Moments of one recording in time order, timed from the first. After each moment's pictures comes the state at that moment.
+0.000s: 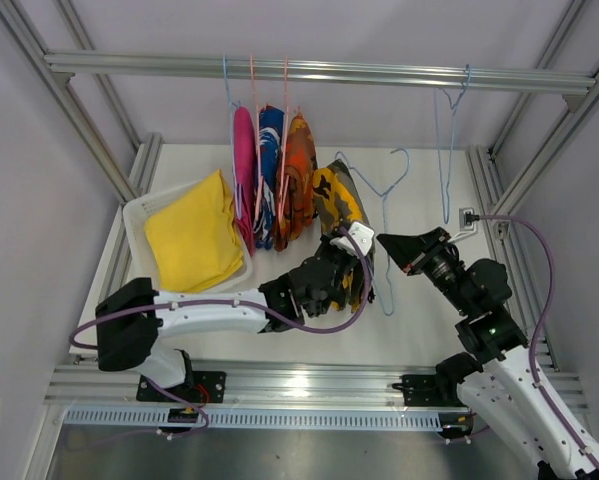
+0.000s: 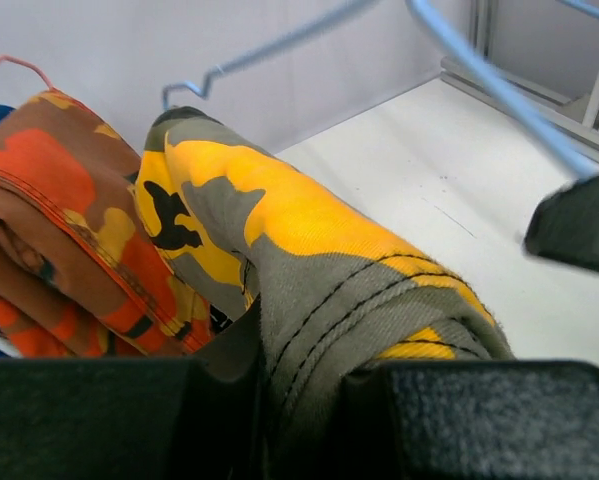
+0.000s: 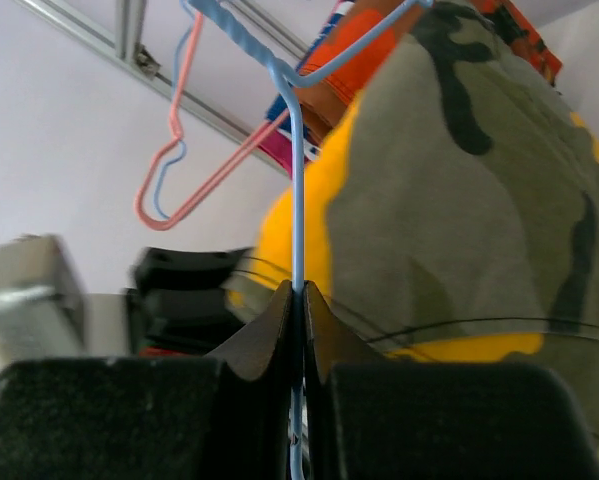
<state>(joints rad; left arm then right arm) -1.25 1.55 1.00 0.61 -0.82 0.27 0.44 0.55 0.59 0.07 -0.21 0.93</state>
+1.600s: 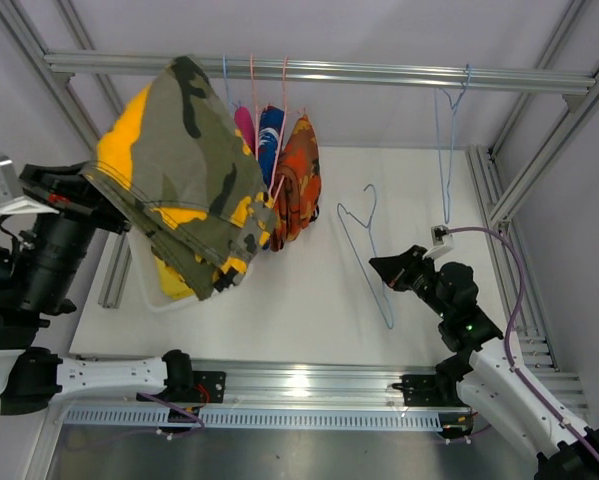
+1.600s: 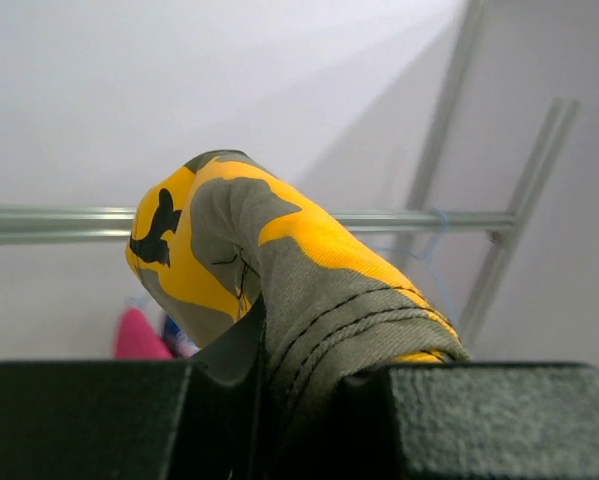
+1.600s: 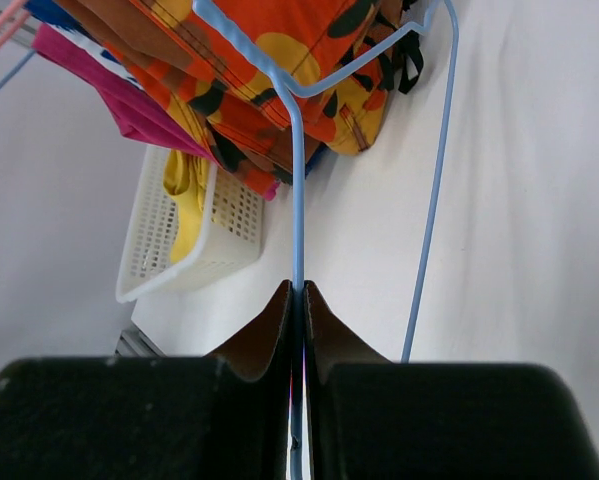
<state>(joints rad) -1.28 0.78 1.63 -0.27 -0.69 0.18 0.44 0.62 0.36 0.13 -0.18 0.80</state>
